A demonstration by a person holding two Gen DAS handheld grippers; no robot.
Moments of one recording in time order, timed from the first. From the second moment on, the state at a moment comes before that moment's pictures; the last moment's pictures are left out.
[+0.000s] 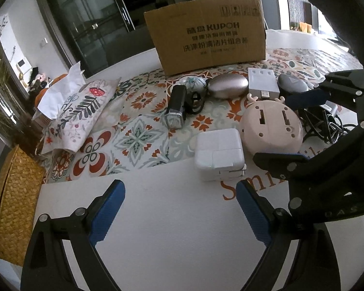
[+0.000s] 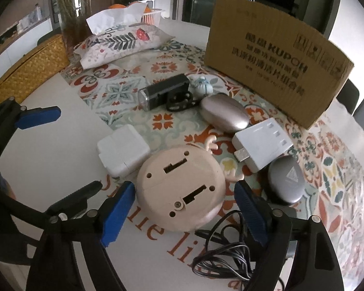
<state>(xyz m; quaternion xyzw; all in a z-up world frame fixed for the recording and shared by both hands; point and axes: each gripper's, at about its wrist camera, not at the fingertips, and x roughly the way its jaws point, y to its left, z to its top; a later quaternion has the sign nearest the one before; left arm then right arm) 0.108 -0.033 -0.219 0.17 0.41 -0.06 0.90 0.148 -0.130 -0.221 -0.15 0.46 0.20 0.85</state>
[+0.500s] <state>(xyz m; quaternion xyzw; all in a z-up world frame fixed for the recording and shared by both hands) 0.110 -0.045 -0.216 0.18 0.40 -0.07 0.90 0.147 -0.139 -0.220 -0.13 0.45 0.20 0.86</state>
